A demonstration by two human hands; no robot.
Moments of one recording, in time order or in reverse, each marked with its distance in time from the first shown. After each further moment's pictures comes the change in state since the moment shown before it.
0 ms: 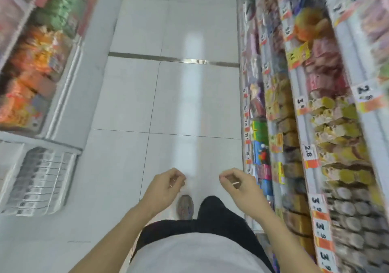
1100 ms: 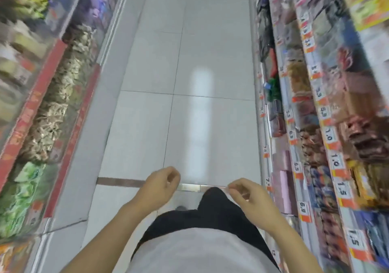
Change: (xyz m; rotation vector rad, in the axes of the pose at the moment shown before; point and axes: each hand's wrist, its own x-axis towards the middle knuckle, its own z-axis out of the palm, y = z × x) left_hand 0.919 0.476 -0.516 0.265 0.008 0.074; right_hand 0.961 -0.520 -0.297 -0.183 -0.051 -0.053
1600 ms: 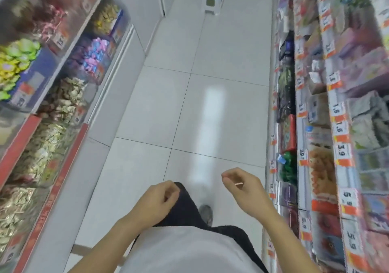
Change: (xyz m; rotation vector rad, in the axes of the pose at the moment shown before) left_hand 0.441 0.156 -0.210 -0.071 0.027 -0.116; right_hand 0.506 -0.181 -0.252 0.131 -0.055 -0.070
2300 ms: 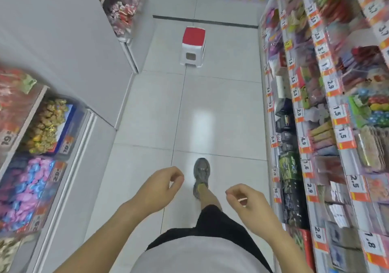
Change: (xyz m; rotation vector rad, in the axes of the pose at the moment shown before) left_hand 0.664 0.278 -0.380 0.127 -0.014 0.184; right_hand 0.629 -0.259 -0.258 -0.060 0.046 0.070
